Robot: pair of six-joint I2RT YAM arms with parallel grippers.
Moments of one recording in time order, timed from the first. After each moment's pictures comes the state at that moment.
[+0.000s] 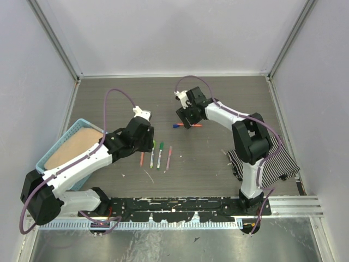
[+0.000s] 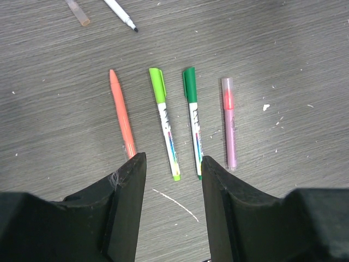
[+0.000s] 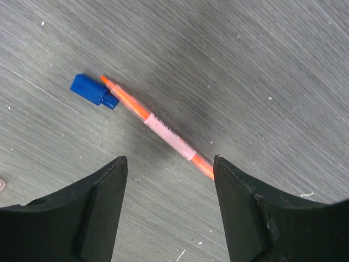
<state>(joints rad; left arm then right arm) -0.79 1.19 0.91 -0.56 -0.26 -0.48 0.49 1.94 1.41 -0.45 -0.06 -0.18</state>
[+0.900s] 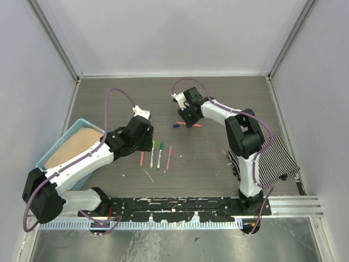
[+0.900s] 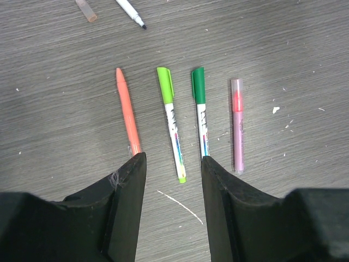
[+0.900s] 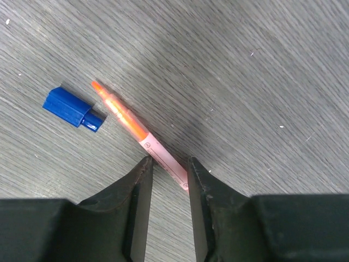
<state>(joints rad) -0.76 1.22 0.91 -0.56 -0.26 -0.48 0.48 2.09 1.52 -0.49 -0.08 -0.26</state>
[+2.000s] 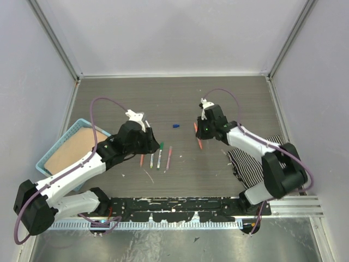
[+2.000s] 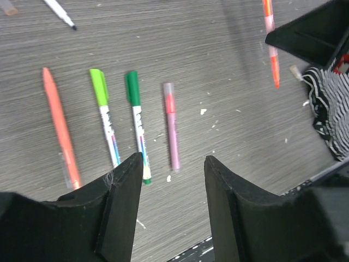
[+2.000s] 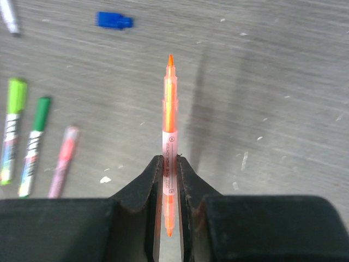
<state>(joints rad) -0.75 1.07 0.77 -0.37 -0.10 -0.63 0.47 1.52 0.92 -0.26 -0.05 0.27</state>
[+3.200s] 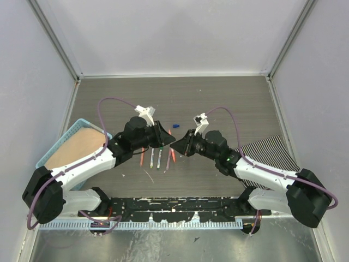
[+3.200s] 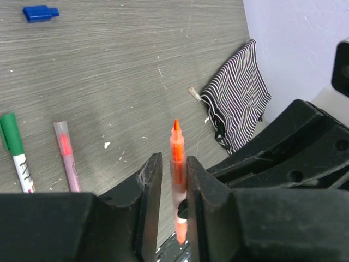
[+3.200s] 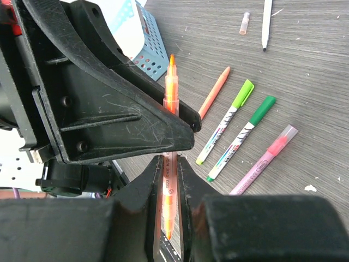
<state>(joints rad) -0.76 1.22 0.74 0.05 0.12 -0.85 0.80 1.12 0.52 0.39 -0.18 0.75</state>
